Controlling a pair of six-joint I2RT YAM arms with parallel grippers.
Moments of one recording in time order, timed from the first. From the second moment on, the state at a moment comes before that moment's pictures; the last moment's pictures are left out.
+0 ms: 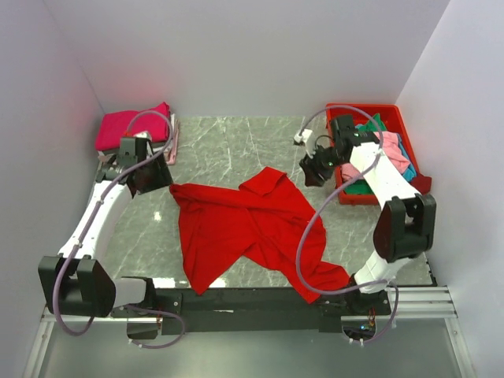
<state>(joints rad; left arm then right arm) -0.07 1.28 1.12 -0.72 -0.04 -0.38 0.16 1.65 1.41 -0.94 -0.51 -0.78</state>
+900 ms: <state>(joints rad) -0.27 1.42 0.91 -0.59 0.05 -0.52 0.24 1.98 1.52 -0.75 -0.39 -0.45</state>
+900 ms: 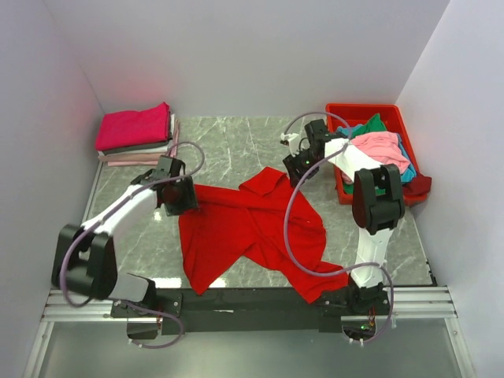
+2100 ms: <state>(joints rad) -0.67 0.92 0.56 -0.72 0.21 -0.97 0.23 1.41 0.90 -0.97 -0.38 -0.88</state>
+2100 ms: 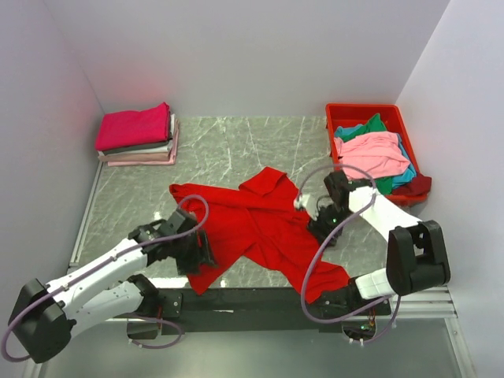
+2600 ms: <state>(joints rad) -0.95 1.15 0.59 -0.85 0.10 -1.17 0.23 1.23 0.75 -1.16 -0.37 -1.10</state>
